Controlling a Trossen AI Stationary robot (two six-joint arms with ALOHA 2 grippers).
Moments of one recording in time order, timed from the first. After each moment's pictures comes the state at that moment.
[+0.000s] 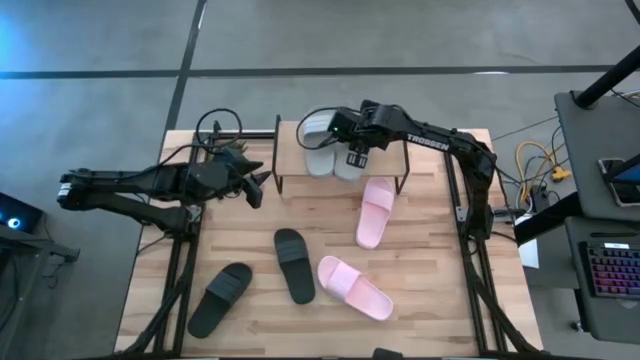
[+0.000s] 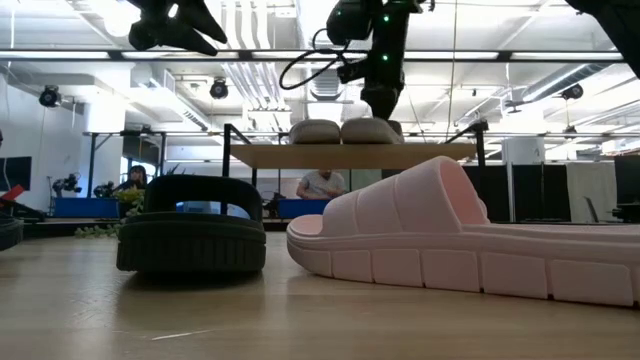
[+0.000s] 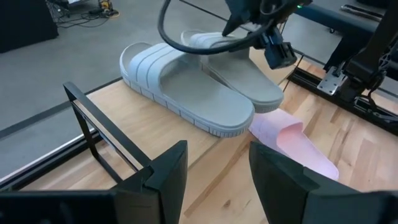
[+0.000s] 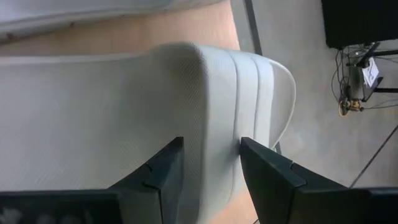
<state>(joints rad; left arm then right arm) -0.02 0.89 0.95 -0.53 -0.60 -0.48 -0.37 1.93 1.91 -1.23 0.53 -0.19</state>
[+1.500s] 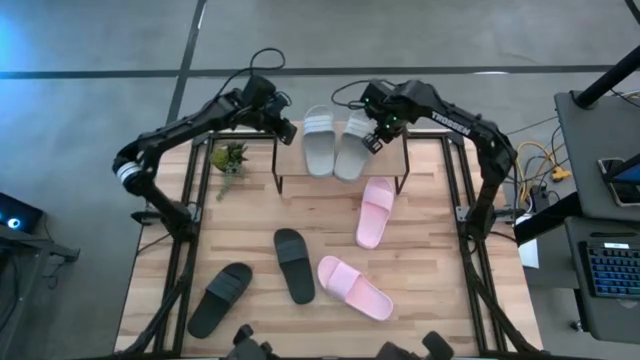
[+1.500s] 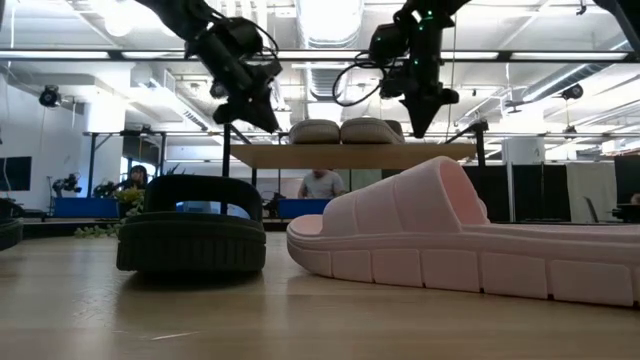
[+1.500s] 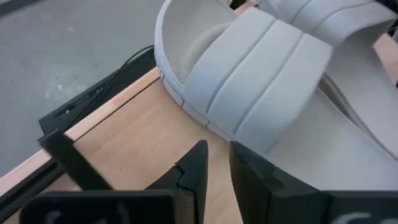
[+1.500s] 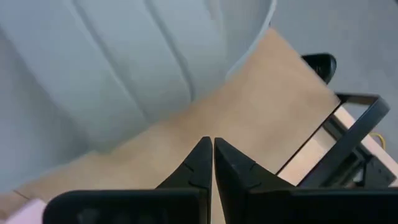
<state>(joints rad) 0.74 1.56 1.39 -0.61 0.21 -0.19 -0.63 1.82 1.81 -1.34 0.13 0.17</state>
